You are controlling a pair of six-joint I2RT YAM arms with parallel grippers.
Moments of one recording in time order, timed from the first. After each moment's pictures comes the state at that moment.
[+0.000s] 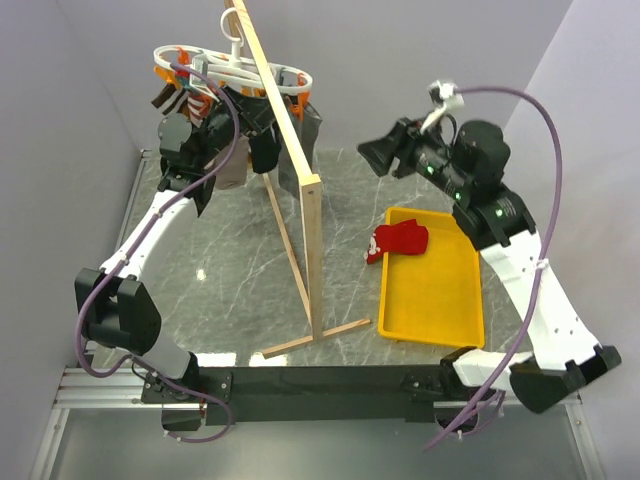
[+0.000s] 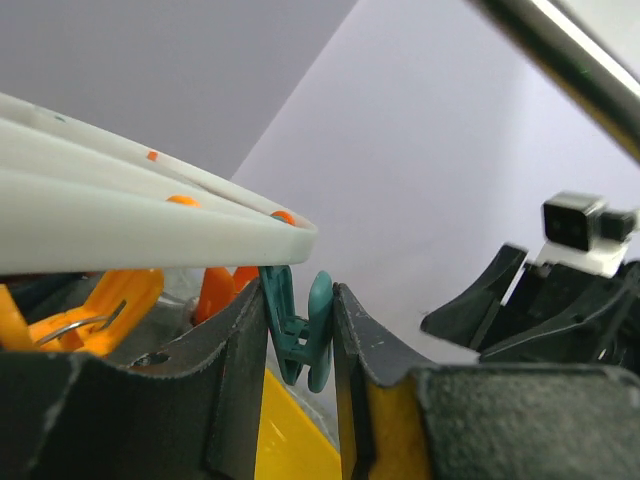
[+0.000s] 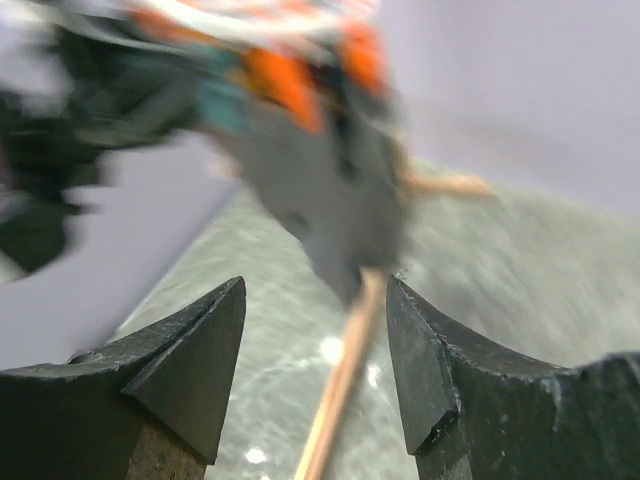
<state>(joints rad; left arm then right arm) -0.25 1.55 1.42 0.63 0.59 -0.98 0.43 1.27 1.62 -0.36 -0.31 0.32</state>
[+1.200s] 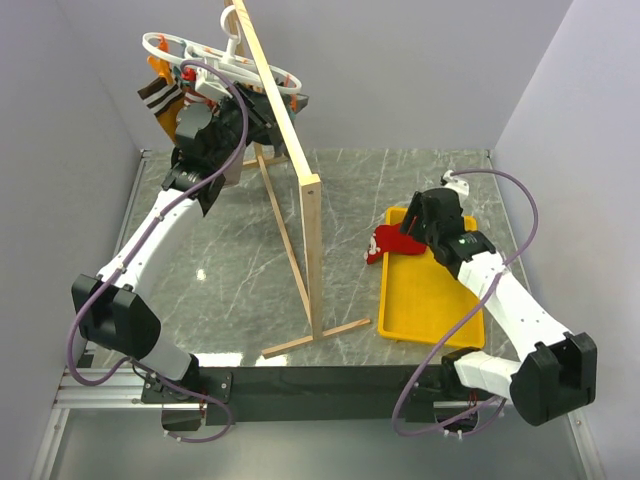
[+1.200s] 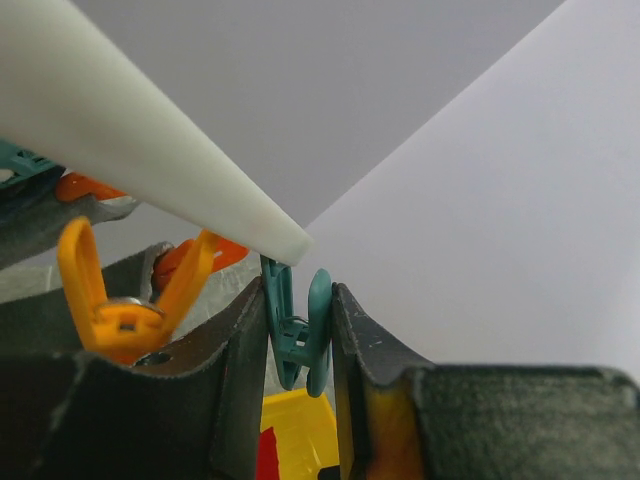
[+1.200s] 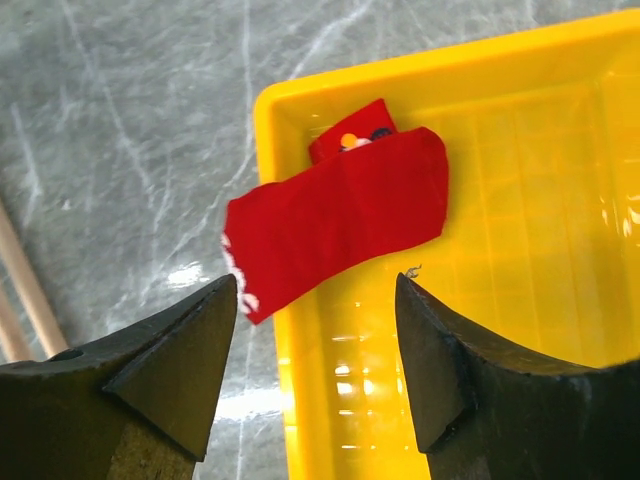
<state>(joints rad) -0.34 1.53 1.51 0.25 0.22 -0.84 0.31 1.16 0.93 -0.43 0.32 0.54</state>
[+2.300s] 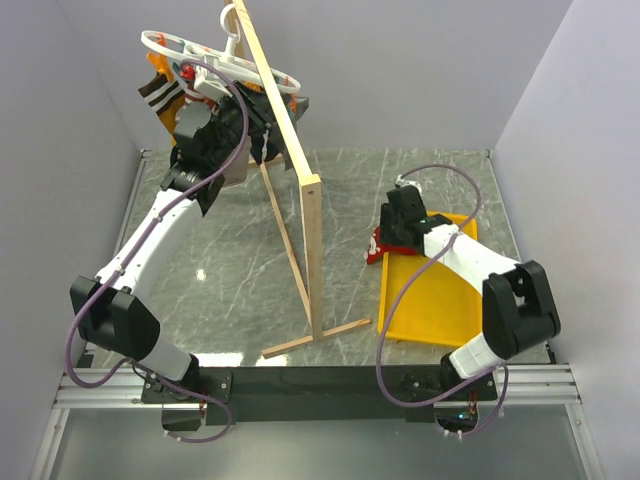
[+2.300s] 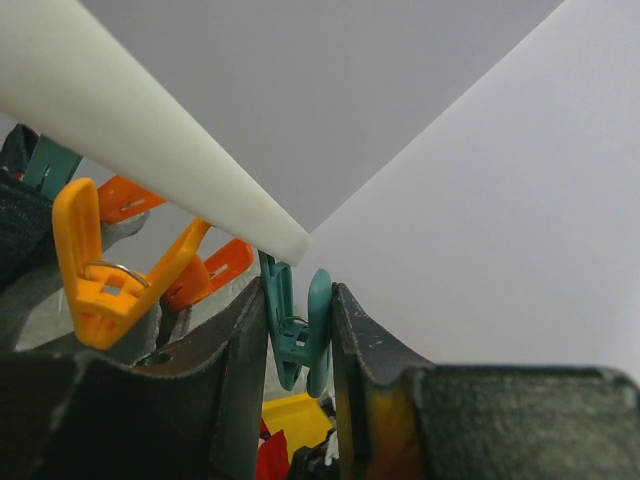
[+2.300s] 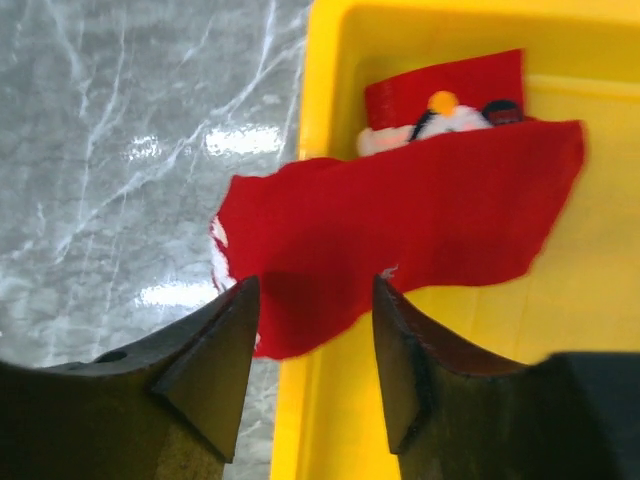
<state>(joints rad) -0.35 1.52 1.52 0.24 0.21 -0.80 0.37 1.51 0.98 -0.35 0.22 0.38</state>
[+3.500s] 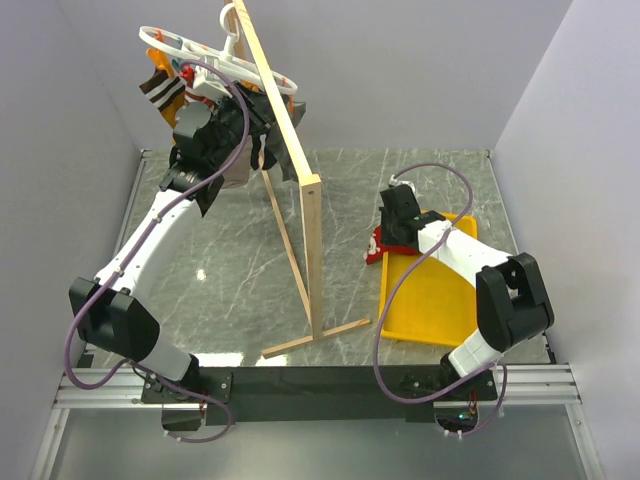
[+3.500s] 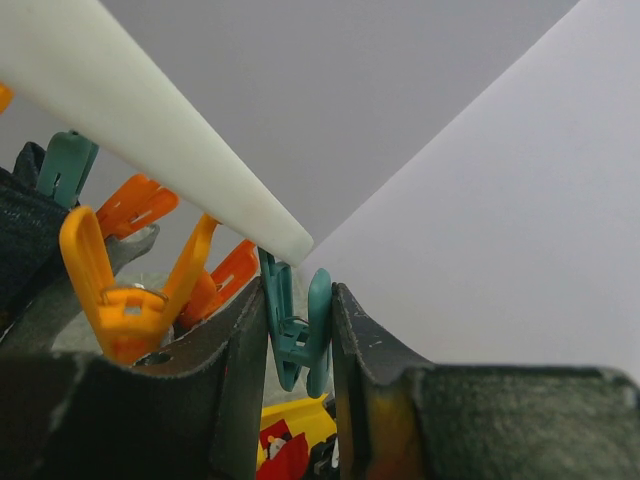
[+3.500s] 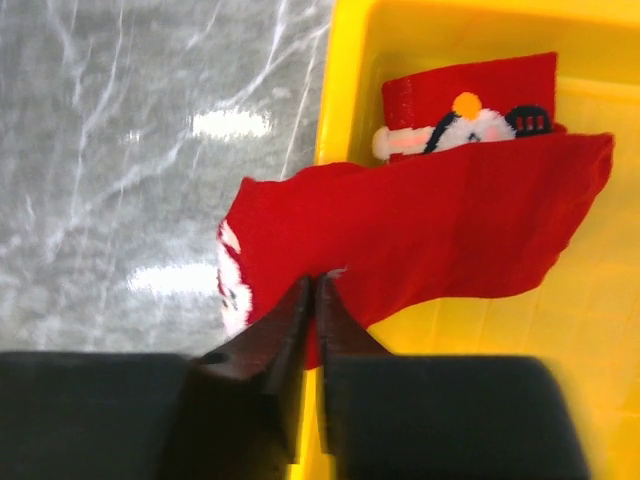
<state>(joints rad) -0.35 1.51 1.52 0.21 0.19 -0.75 0.40 1.57 1.03 -0.38 0.22 0.36</state>
